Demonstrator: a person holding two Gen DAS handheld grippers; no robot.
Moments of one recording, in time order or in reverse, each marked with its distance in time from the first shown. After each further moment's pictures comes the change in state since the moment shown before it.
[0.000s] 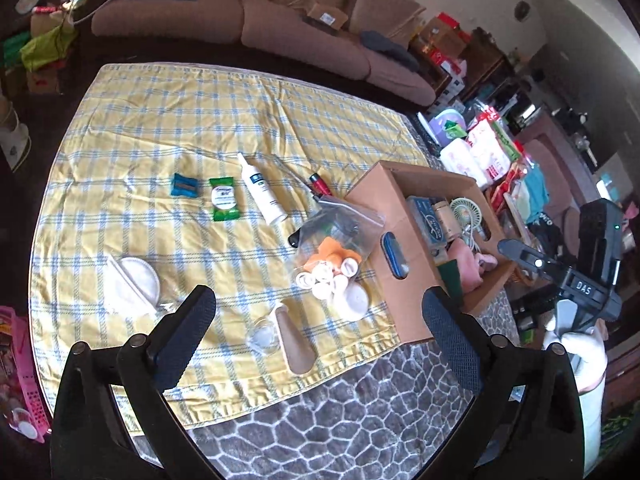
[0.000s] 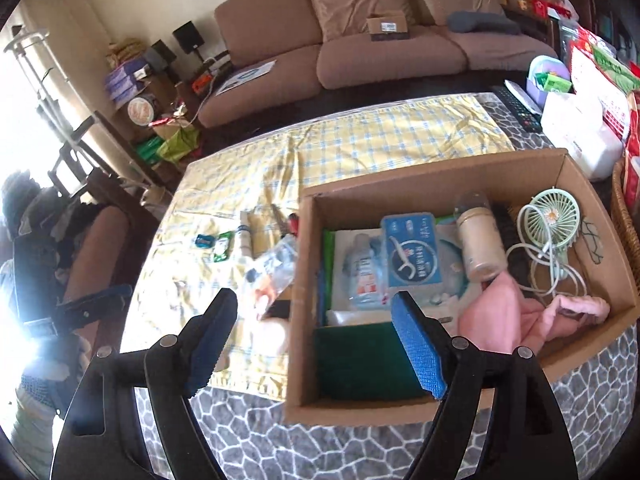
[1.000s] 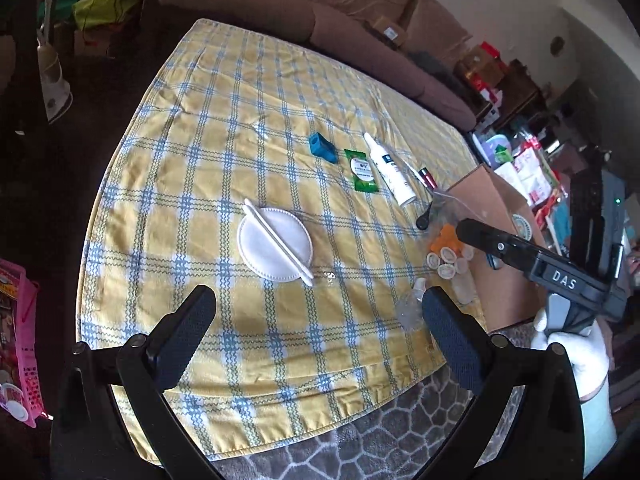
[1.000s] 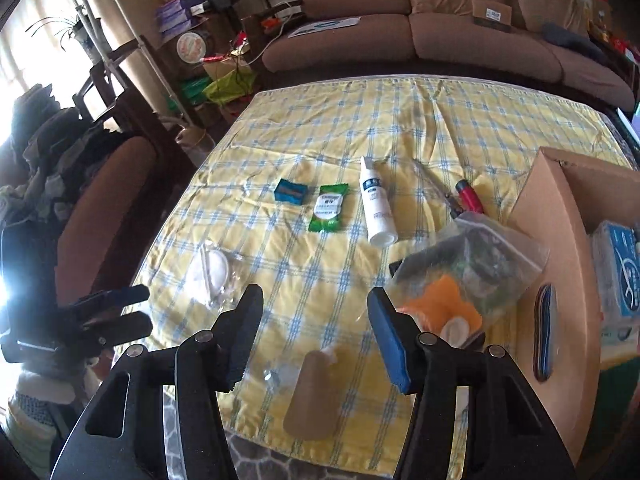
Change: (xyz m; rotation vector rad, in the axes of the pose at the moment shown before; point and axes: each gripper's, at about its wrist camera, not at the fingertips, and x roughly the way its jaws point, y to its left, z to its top) left arm 0.011 0.130 -0.040 -0.124 -0.058 0.031; right arm 0.160 0.131 -0.018 -0.189 0.085 0.063
